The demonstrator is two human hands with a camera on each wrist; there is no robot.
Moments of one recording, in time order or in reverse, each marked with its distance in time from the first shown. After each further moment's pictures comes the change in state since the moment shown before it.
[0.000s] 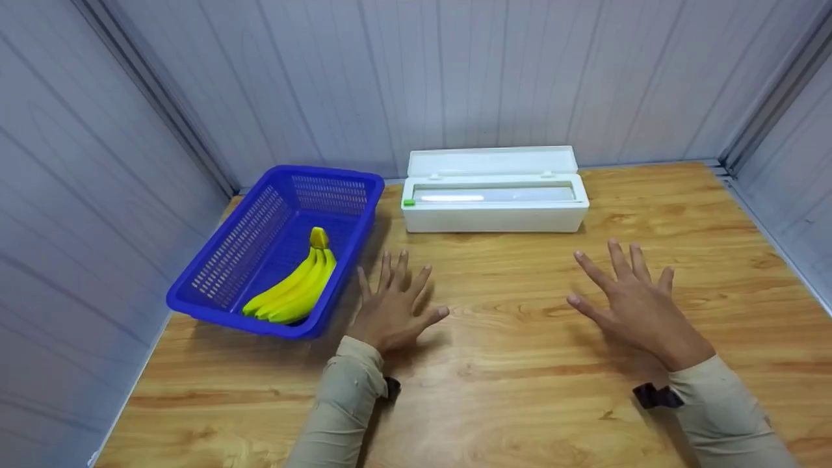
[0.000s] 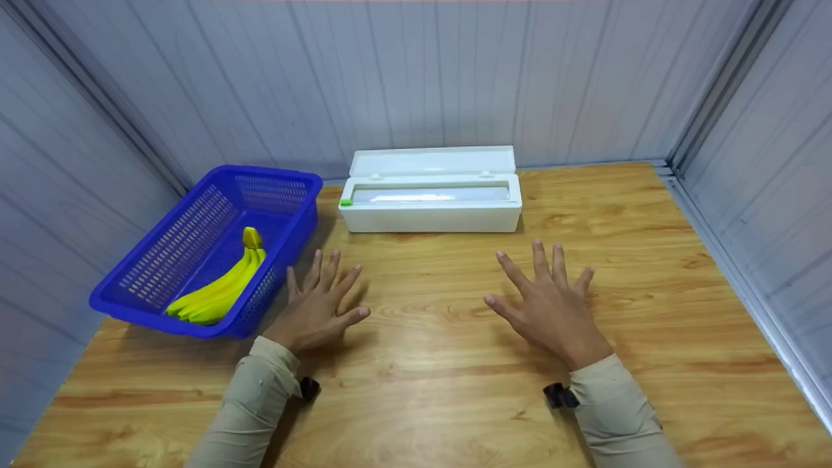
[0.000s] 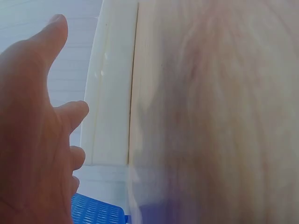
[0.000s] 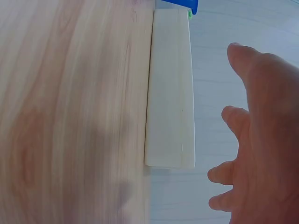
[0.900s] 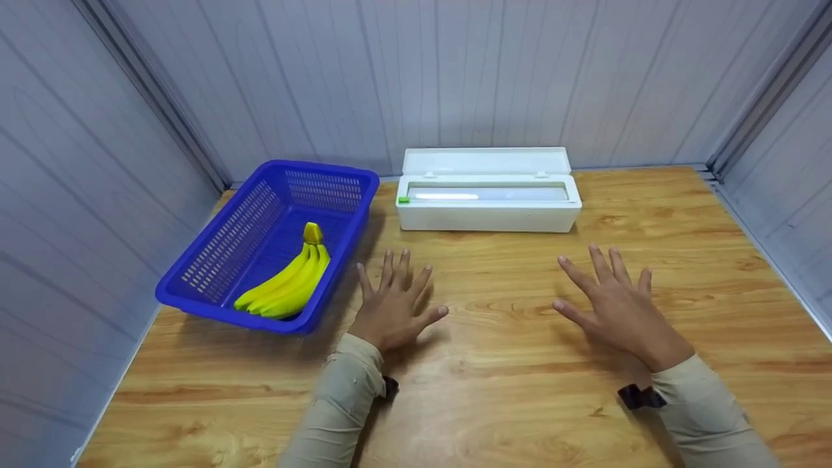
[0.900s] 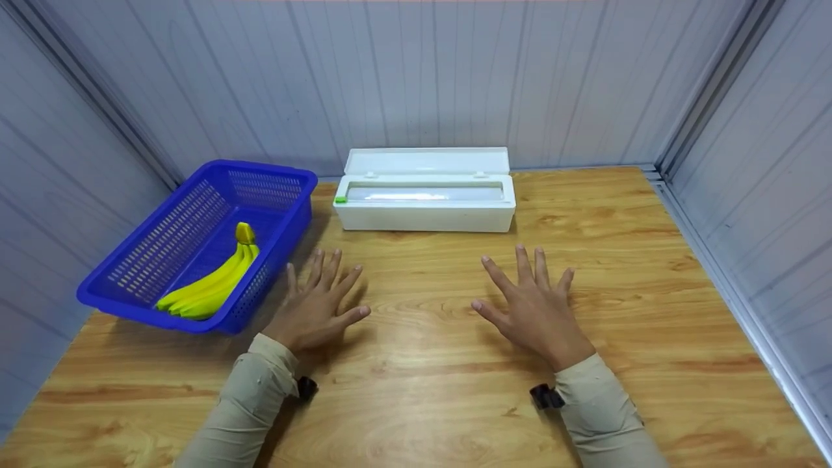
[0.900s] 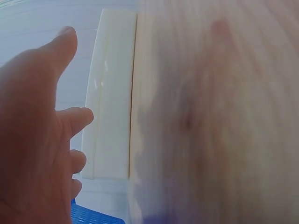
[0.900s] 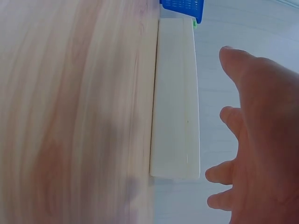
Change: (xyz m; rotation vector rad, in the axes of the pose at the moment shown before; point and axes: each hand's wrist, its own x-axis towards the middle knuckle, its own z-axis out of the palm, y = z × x) left_hand -0.003 0.013 0.001 0.016 0.029 0.042; right_hand -0.002 -0.007 0.008 -0.020 -0.001 -0.043
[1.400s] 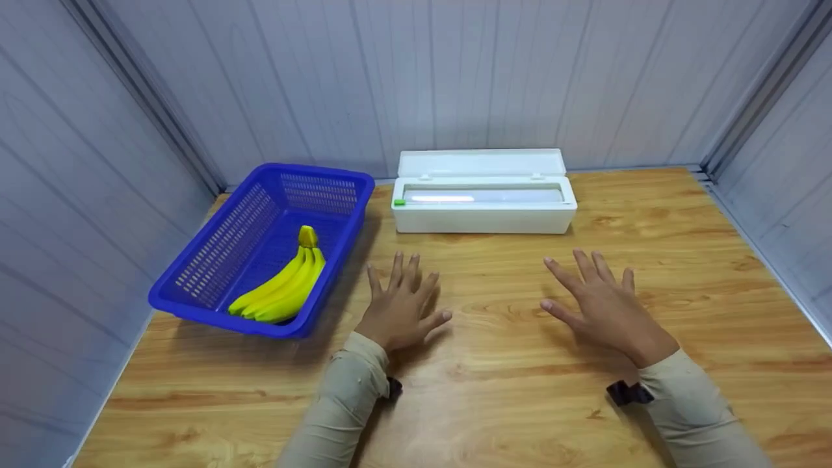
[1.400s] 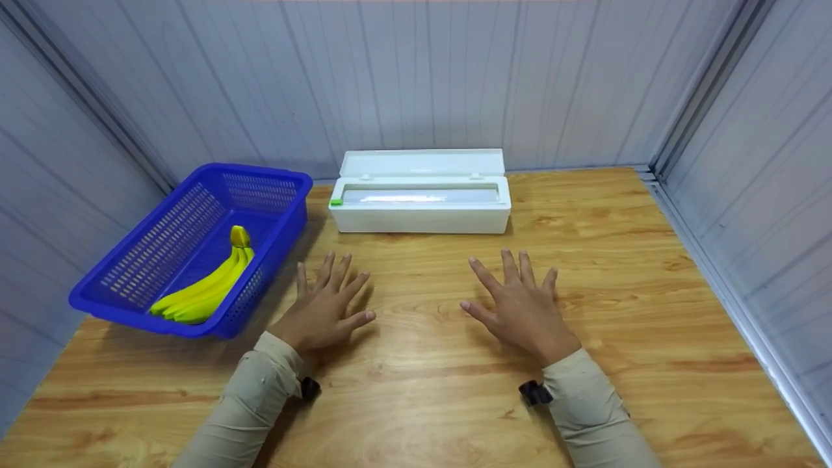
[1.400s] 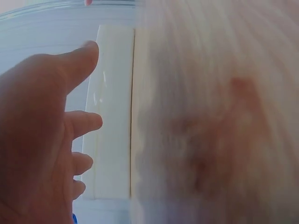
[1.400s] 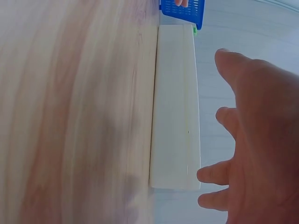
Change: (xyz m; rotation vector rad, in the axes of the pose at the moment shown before) left_hand 0.011 0.009 0.003 0.019 -0.026 0.085; right_hand 0.012 -0.006 0.004 -0.005 -0.020 -0.024
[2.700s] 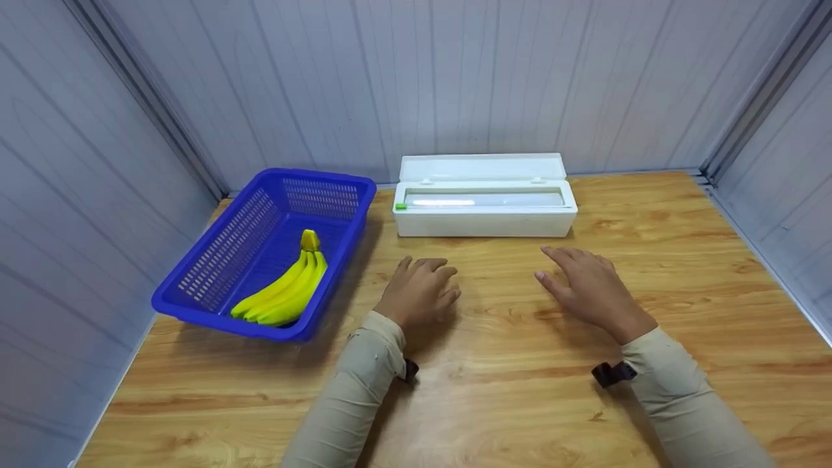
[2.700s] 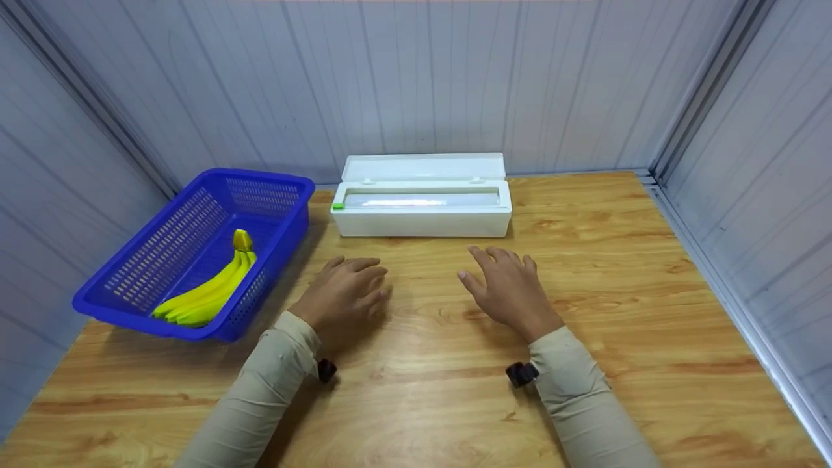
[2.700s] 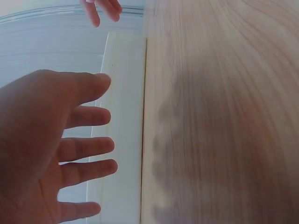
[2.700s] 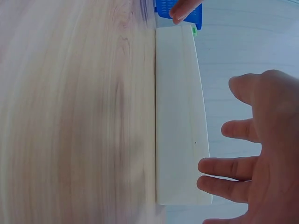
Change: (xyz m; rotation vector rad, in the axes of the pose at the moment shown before) left_hand 0.039 0.009 -0.017 -0.093 0.109 0.117; right_hand 0.035 -0.006 -0.002 0.131 0.134 -0.023
